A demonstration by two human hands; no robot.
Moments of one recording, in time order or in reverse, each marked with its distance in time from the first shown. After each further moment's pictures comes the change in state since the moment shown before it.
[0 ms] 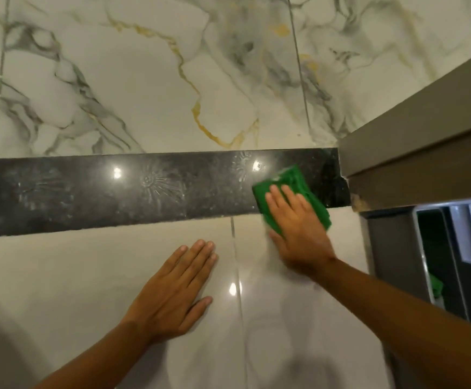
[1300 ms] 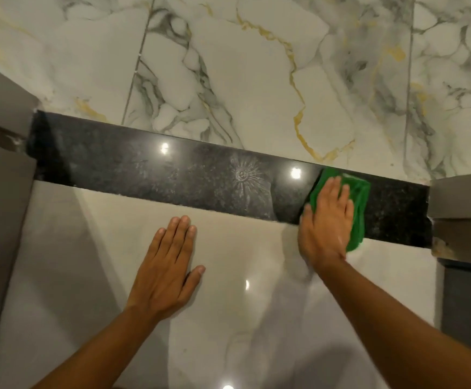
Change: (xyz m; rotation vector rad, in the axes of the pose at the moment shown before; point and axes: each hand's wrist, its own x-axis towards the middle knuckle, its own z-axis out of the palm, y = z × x) left_hand -0.098 -0.064 -0.013 -0.088 0.060 -0.582; right_hand 0.081 -0.108 -0.012 0.069 0.051 0.468
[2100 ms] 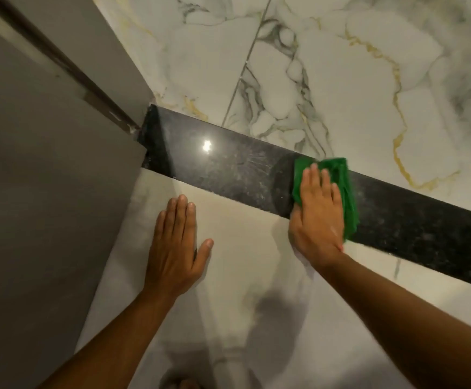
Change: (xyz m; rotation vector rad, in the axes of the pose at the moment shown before) left_hand -0.034 -0.112 -0.013 -0.048 0.110 -0.373; right_hand -0.021 -0.169 0.017 -0.045 -0.016 -0.455
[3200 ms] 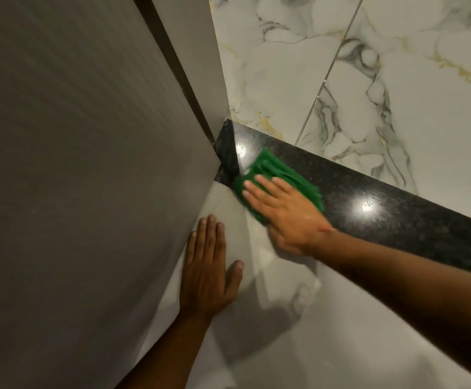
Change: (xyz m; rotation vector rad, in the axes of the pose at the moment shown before) left_hand -0.026 -0.057 -0.002 -0.055 0.022 -0.121; right_hand 0.044 -0.149 -0.003 -0.113 -0.201 -0.918
